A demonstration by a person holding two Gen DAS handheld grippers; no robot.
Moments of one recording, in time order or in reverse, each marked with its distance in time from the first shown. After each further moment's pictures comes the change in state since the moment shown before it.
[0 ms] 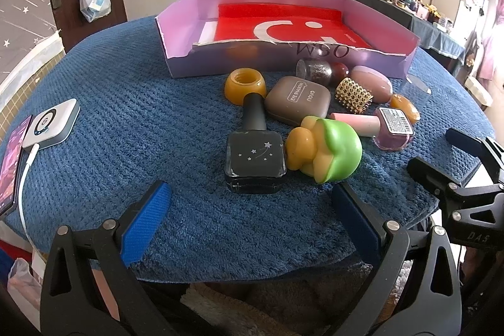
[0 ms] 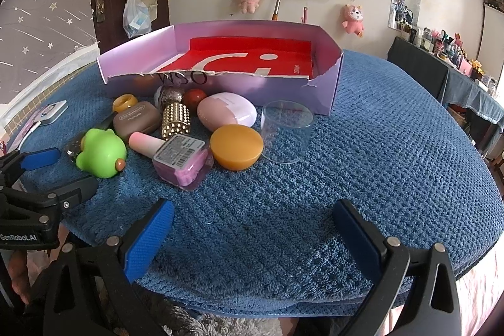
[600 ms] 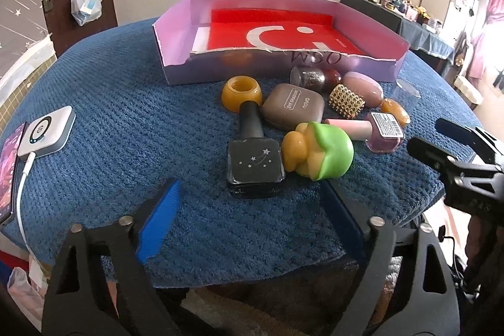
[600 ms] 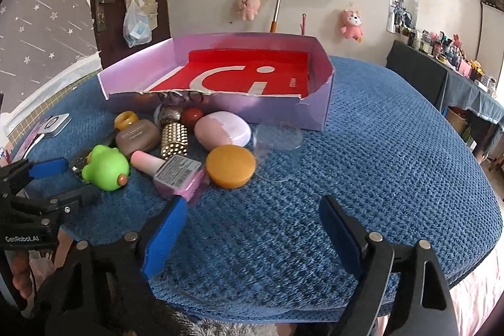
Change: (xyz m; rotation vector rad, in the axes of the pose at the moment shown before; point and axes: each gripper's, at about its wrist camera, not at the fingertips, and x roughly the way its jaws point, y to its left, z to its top) left arm -0.002 0.009 0.003 -0.003 -0.060 -0.080; right arm -0.001 -0.006 0.012 0.017 -0.019 0.003
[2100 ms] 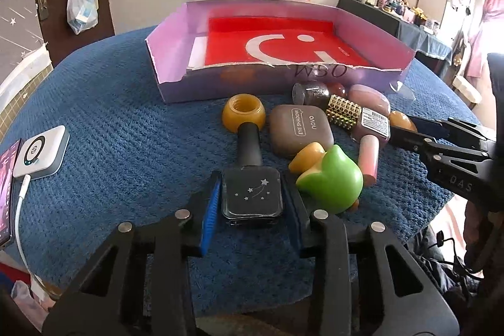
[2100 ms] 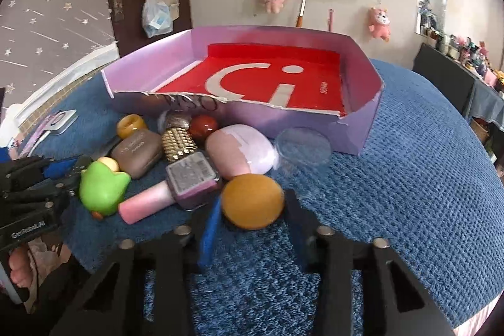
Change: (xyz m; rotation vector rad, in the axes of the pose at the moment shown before) left arm 0.009 0.002 0.013 0.027 -0.007 0.008; right arm 0.032 0.006 0.025 -0.069 0.032 0.116
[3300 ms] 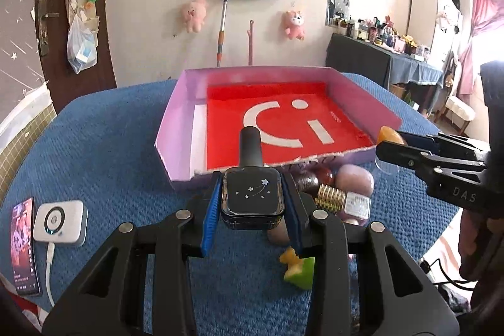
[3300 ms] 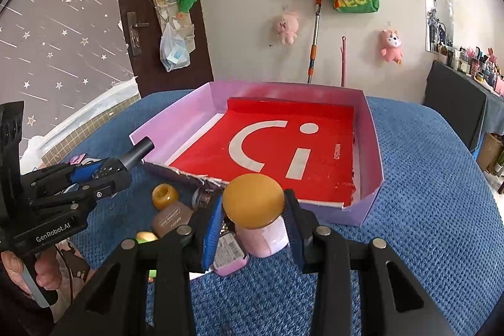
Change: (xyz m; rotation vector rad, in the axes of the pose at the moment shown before) left arm -0.025 0.003 0.063 0.005 -0.152 -0.022; right arm -0.031 -0.001 0.061 0.022 -0.121 0.085
